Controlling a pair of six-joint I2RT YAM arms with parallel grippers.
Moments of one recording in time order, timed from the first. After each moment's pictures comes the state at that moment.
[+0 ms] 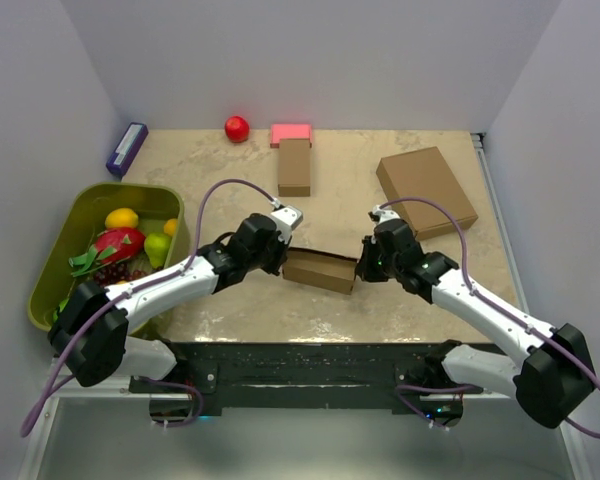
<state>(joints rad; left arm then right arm) -0.75 1.36 0.82 -0.16 -0.04 -0.13 0.59 1.11 0.72 -0.43 0.01 0.53</state>
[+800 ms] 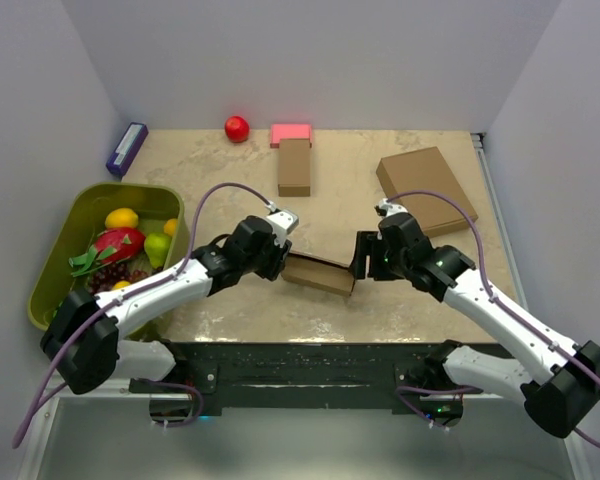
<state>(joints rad) -0.75 1.30 0.81 -0.25 -0.05 -0.13 0.64 1.04 0.88 -0.69 0.09 0.57</state>
